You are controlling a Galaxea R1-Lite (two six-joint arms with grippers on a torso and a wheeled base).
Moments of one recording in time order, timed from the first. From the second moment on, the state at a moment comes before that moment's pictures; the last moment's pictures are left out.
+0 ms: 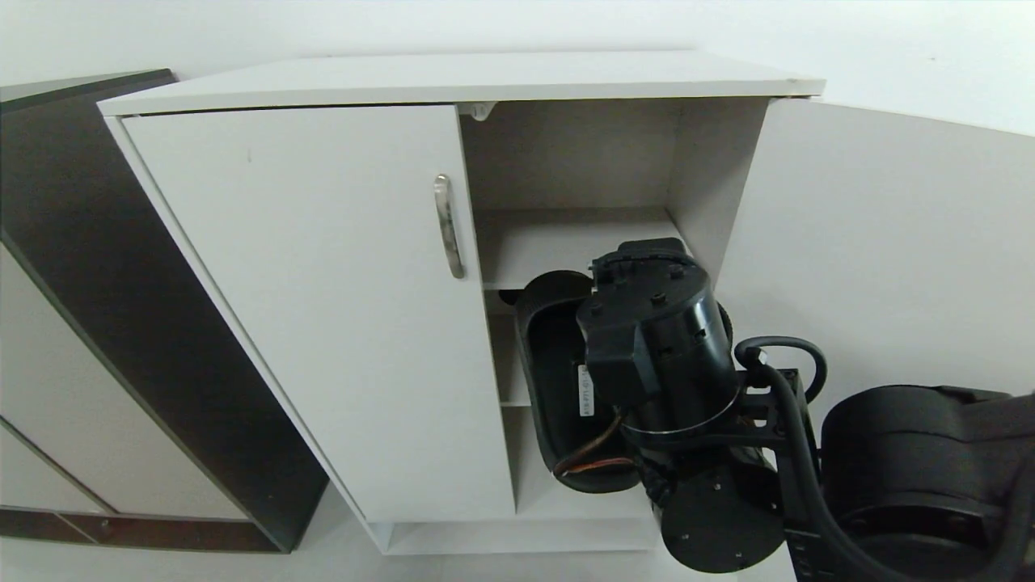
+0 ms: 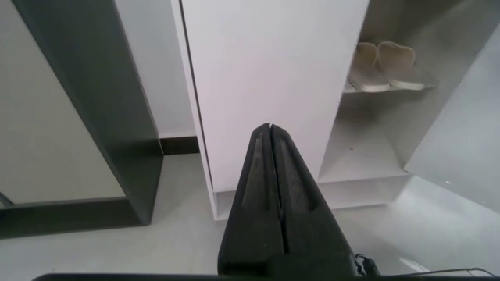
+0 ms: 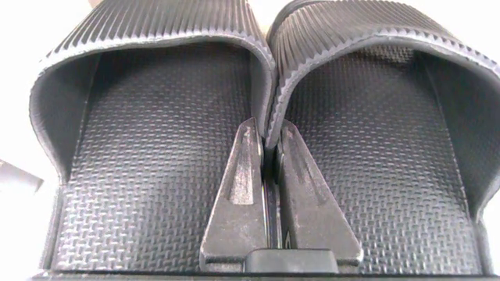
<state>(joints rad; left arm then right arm) 0.00 0.00 0.00 0.00 -0.05 0.01 1.07 1.82 -1.20 -0.25 -0.98 0.31</state>
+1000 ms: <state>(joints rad) 0.00 0.00 0.00 0.00 -0.05 0.00 0.95 1.87 -1.26 -0.32 -0.86 0.22</state>
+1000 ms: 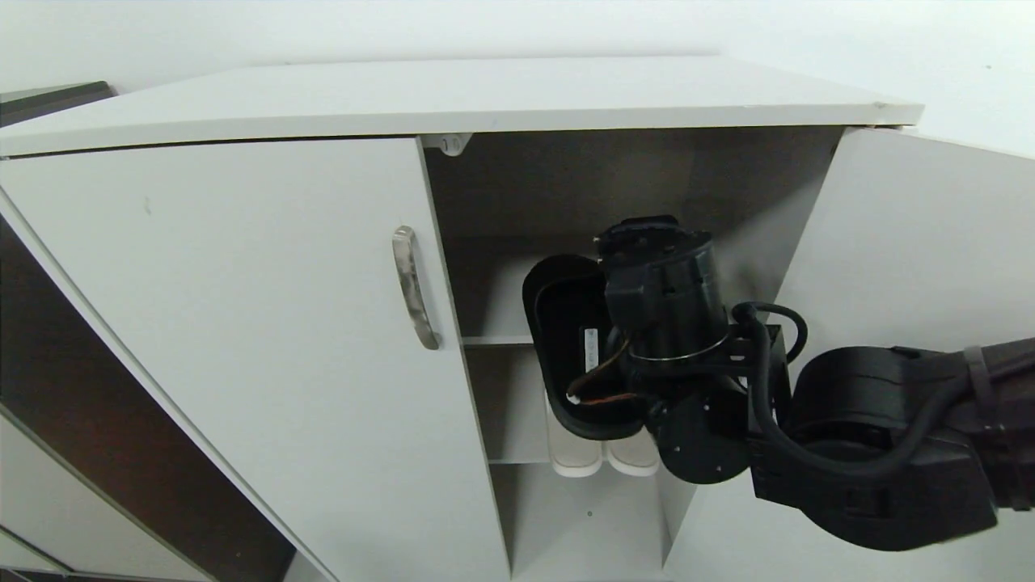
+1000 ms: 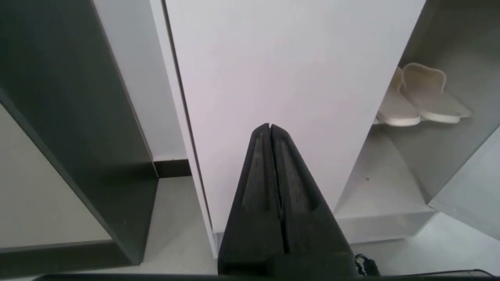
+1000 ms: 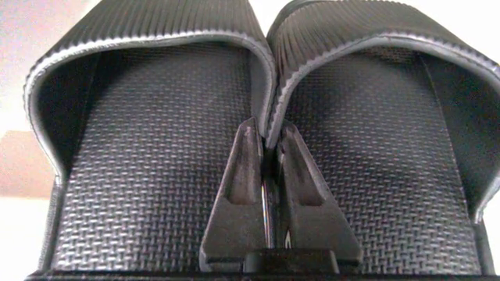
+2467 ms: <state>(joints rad) 0.00 0.00 0.00 0.00 -0.05 0.00 0.83 2.09 -1.59 -0.26 -0.84 0.11</state>
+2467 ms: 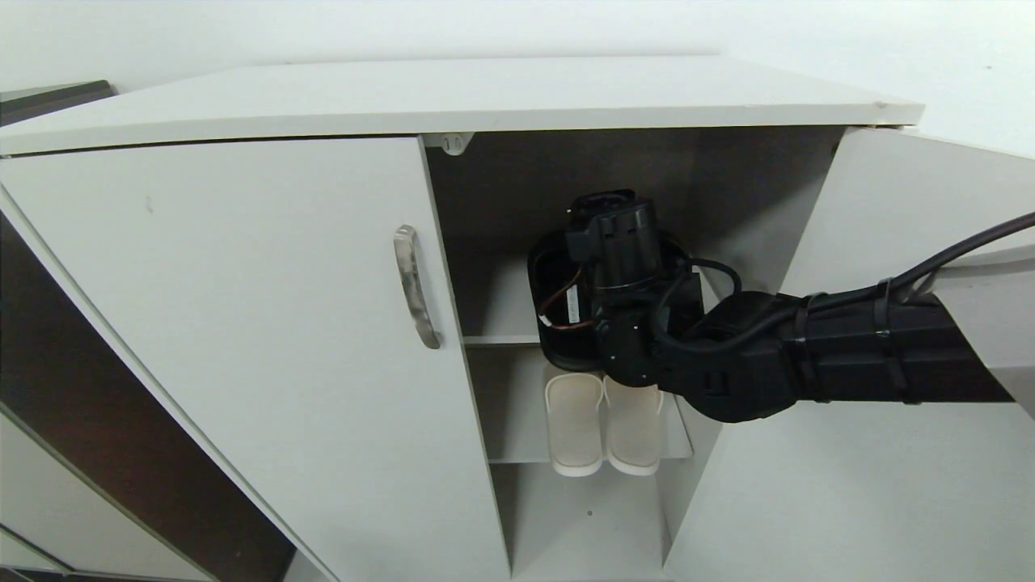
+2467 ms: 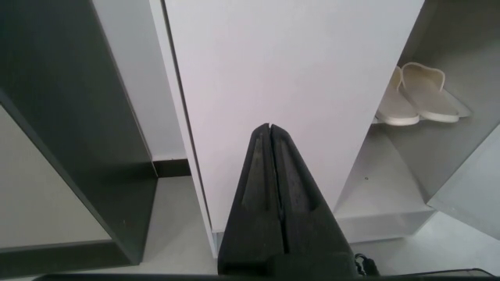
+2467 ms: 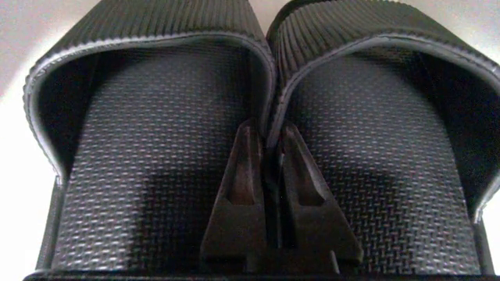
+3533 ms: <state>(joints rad) 0.00 0.00 0.00 0.00 -0.05 0.00 0.96 1.84 -1.29 -0.25 -0.85 0.17</state>
